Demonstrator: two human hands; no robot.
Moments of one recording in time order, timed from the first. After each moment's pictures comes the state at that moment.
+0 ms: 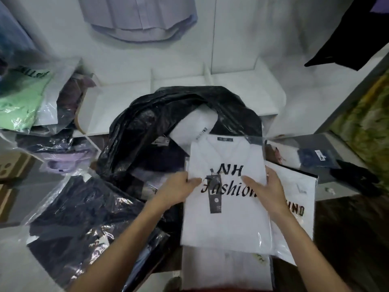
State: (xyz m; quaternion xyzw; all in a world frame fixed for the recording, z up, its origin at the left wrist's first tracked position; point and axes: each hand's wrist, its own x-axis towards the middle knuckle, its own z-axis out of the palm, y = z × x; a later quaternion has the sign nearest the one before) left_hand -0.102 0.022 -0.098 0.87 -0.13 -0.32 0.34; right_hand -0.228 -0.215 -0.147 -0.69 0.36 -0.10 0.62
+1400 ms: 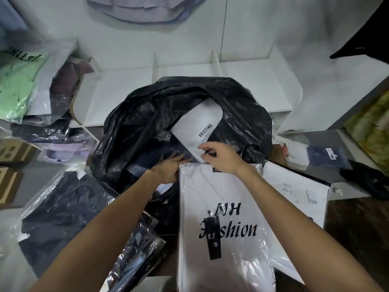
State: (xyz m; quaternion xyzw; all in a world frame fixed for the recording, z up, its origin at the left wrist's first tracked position) left_hand 0.037 0.028 -0.239 0.88 -0.39 -0.25 -0.05; right_hand -0.064 -0.196 -0.157 -0.89 0.05 0.10 0.44
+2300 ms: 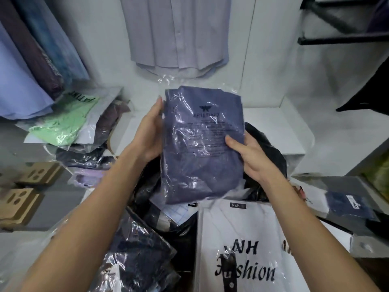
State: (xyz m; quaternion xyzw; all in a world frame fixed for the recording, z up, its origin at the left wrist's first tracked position) left_hand 0.033 0.053 0.056 0.59 -0.11 -0.23 0.77; right_hand -0.036 -0.189 -0.032 -0.58 0.01 -0.03 0.81
